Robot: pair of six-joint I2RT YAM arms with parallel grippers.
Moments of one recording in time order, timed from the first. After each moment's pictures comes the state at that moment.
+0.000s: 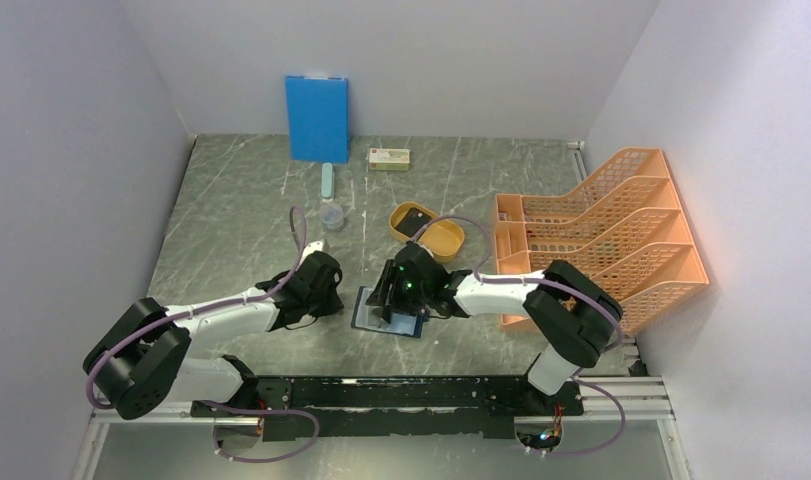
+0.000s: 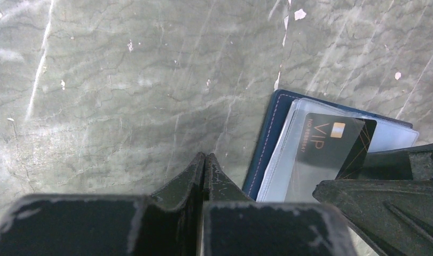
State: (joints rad) left arm -0.73 1.28 0.48 -0.13 -0.19 -0.85; right arm 0.90 1.63 0.73 0.12 -0.09 1.07
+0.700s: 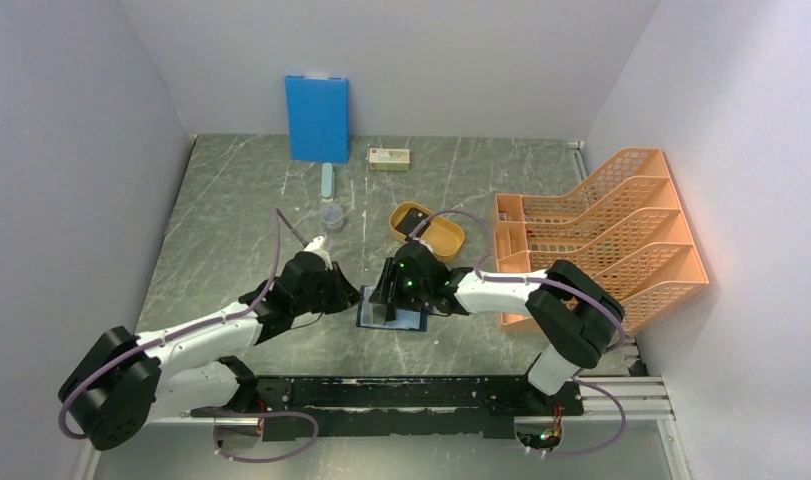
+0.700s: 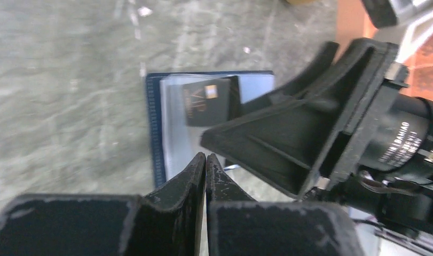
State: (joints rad) left arm -0.73 1.09 0.41 0.04 0.02 -0.88; right arm 0.89 1.62 0.75 0.06 -0.05 0.97
